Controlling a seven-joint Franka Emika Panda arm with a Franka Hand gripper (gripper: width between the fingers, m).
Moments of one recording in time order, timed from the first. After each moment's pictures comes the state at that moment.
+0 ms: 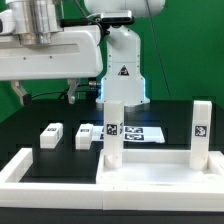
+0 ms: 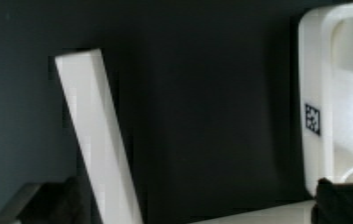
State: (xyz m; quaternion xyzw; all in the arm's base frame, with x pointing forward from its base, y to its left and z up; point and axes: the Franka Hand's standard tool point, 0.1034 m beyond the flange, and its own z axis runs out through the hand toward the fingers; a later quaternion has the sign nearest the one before) arm 0.544 -0.163 0.126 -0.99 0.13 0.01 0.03
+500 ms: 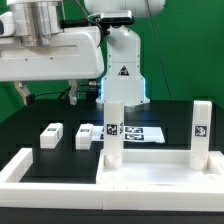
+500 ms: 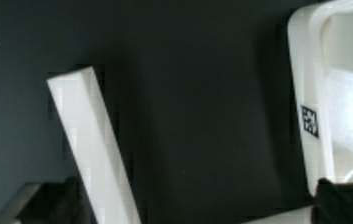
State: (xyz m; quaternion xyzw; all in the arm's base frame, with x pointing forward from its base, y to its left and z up) arm 0.525 -0.167 0.116 -0.99 0.15 0.04 0.07
